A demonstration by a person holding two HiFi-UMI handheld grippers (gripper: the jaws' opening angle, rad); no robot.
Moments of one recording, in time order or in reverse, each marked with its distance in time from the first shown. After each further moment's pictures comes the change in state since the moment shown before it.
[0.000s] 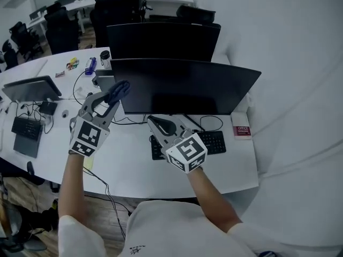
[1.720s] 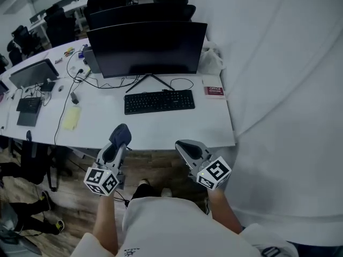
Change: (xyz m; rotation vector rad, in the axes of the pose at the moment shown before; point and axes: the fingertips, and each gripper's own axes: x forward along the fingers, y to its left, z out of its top) left arm -0.172 -0.377 0.037 -0.881 -0.140 0.021; right arm -0.406 0.097 -0.090 0.146 -0.027 -0.008
